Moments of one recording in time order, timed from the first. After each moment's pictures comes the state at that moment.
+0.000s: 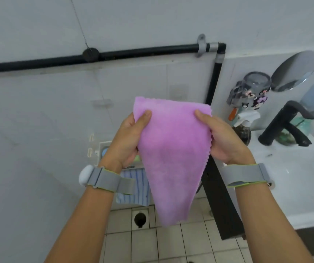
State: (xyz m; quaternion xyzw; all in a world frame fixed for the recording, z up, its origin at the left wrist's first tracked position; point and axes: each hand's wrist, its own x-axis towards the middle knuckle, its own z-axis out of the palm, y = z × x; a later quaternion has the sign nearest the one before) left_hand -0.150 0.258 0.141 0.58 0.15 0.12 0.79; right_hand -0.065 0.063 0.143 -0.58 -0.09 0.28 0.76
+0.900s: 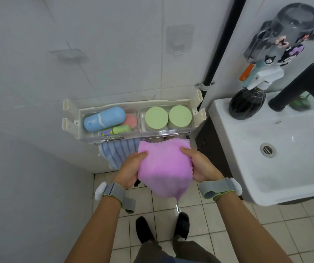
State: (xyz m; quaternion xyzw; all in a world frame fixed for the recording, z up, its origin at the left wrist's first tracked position) left_hand -0.168 0.259 -0.094 0.48 0.39 -0.10 0.78; right_hand -0.082 0.066 -0.074 -0.59 0.19 0.42 0.66
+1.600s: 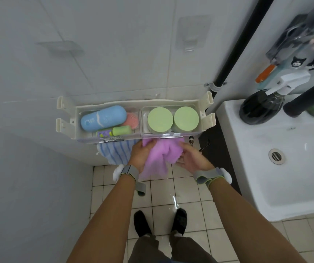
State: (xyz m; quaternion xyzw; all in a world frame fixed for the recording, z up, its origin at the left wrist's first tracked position) left_hand -0.112 0.268 -0.140 0.57 0.41 -0.04 0.71; right_hand -0.034 0.087 -0.153 -0.58 0.13 0.48 0.65
